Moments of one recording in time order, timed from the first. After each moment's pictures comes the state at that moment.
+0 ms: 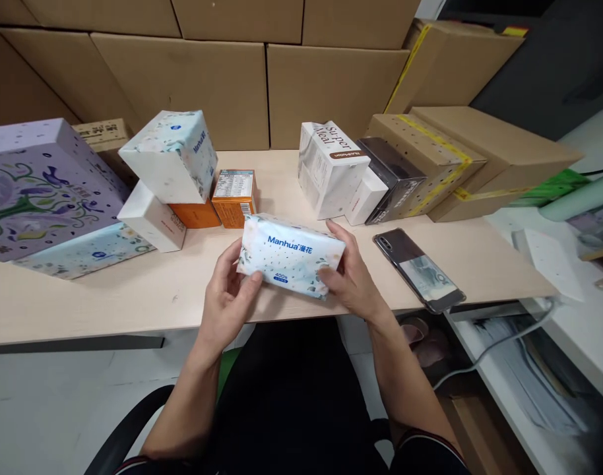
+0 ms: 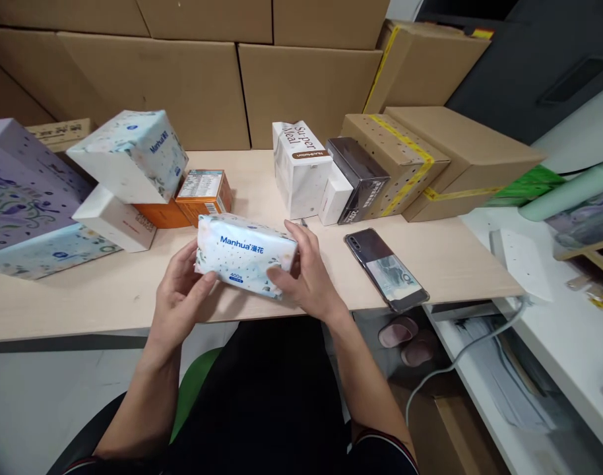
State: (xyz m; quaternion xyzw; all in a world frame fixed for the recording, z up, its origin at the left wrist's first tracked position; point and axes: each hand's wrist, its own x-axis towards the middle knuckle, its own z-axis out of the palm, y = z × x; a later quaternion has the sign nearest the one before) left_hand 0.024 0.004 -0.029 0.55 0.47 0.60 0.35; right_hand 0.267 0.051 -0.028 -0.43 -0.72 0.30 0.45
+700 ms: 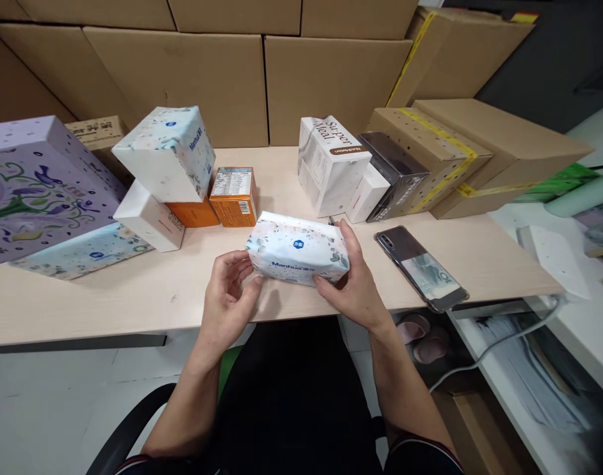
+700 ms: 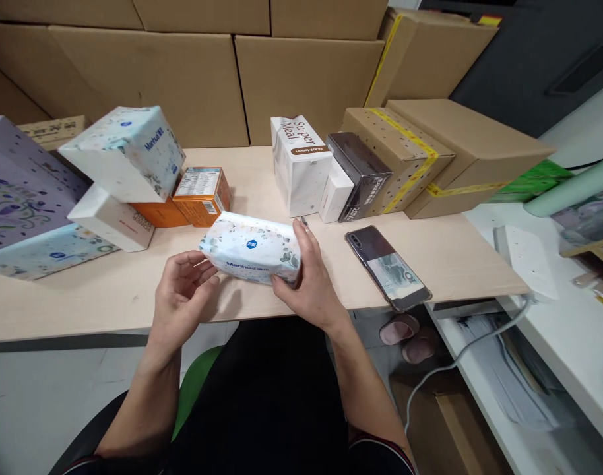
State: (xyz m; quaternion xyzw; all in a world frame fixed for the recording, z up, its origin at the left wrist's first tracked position) left_hand 0.028 0.005 -0.034 0.54 0.45 0.62 0.35; right_hand 0.267 0.034 -0.037 -0.44 -0.75 0.22 0.44
